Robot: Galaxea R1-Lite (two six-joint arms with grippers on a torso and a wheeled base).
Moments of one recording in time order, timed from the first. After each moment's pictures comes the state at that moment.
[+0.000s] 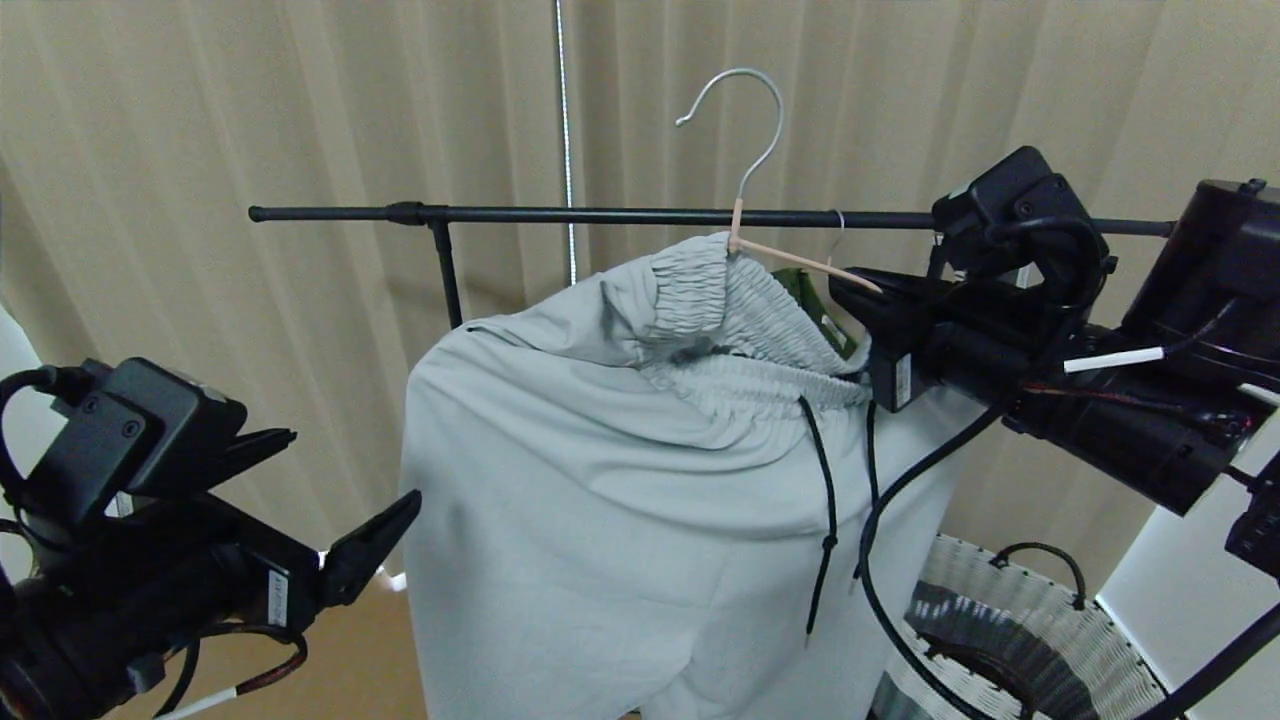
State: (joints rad) left arm -0.53 1.18 -0.41 -0.54 0.27 0.26; right arm 0.57 1.58 -0.85 -0.76 -0.11 -0.37
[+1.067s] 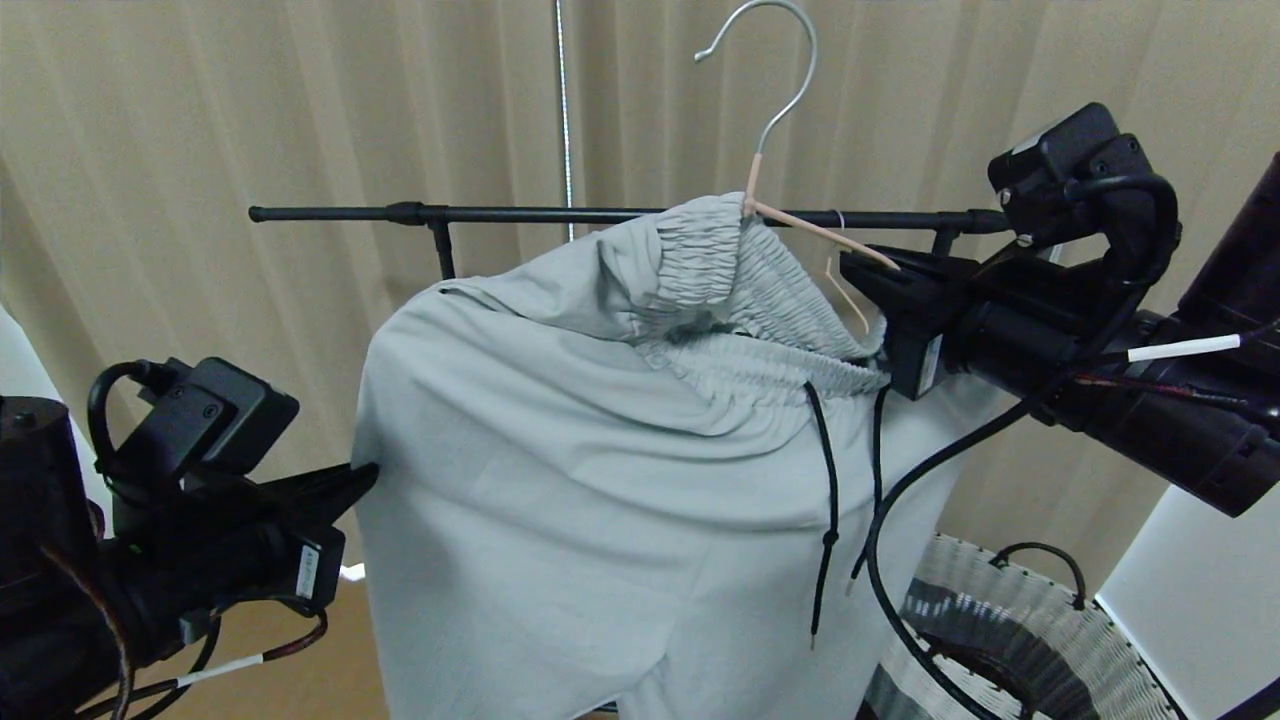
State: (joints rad) left arm -0.38 1.29 -0.44 -0.54 0.12 0.27; right arm 0.59 1.53 -0.85 -0.75 -0.09 -0.31
